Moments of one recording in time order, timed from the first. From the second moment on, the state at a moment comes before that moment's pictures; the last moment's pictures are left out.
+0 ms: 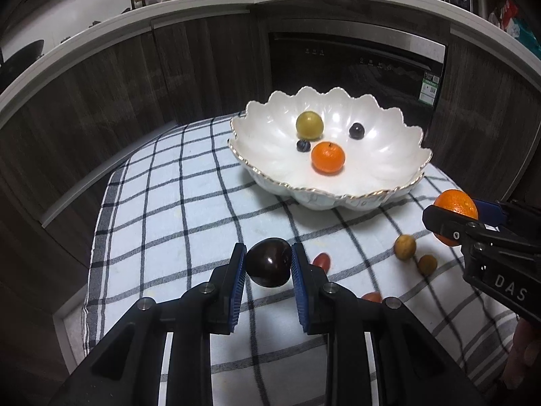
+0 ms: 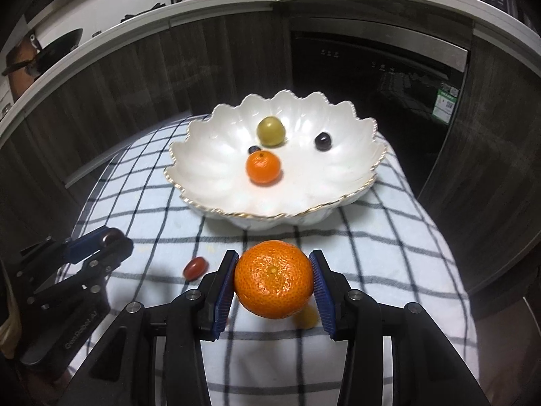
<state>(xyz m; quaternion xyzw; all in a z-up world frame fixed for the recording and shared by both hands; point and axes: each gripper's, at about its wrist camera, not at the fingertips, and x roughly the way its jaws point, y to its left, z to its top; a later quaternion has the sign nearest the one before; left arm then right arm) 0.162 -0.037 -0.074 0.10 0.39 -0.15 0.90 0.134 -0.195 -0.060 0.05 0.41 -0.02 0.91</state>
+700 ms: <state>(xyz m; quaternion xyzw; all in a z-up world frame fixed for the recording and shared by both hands) 0.170 -0.068 -0.041 0.09 0.38 -0.14 0.91 0.147 -0.223 -0.021 0.04 0.37 -0.03 0.93</state>
